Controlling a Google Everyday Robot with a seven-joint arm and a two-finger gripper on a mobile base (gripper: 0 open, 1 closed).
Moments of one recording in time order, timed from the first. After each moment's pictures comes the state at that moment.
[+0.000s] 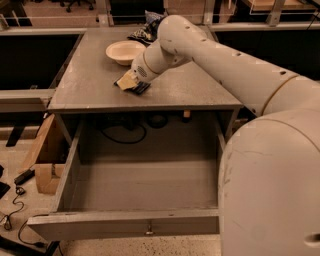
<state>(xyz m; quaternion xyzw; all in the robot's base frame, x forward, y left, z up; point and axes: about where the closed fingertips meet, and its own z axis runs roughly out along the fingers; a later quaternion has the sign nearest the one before) 0.744 0.098 0.828 -0.48 0.78 0.20 0.35</state>
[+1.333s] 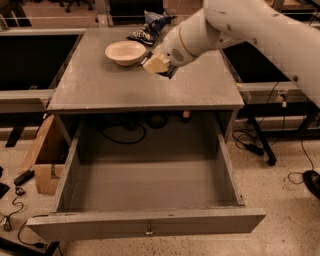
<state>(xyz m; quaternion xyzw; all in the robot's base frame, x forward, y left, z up) 0.681 0.018 0.930 -0.53 0.73 0.14 0.41</state>
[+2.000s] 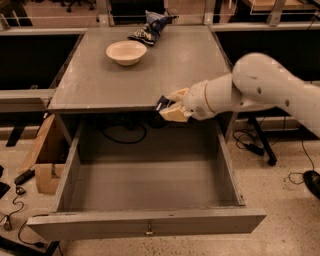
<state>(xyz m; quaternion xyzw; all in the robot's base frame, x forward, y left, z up) 0.612 -0.033 0.815 -0.53 0.72 0.20 0.40</state>
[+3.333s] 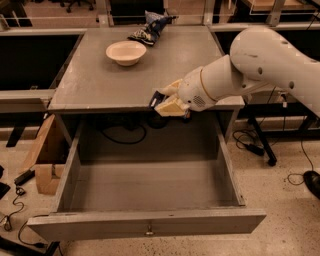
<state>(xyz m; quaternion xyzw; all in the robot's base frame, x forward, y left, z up) 0.580 -0.013 0.860 -0.58 0.70 0.20 0.37</state>
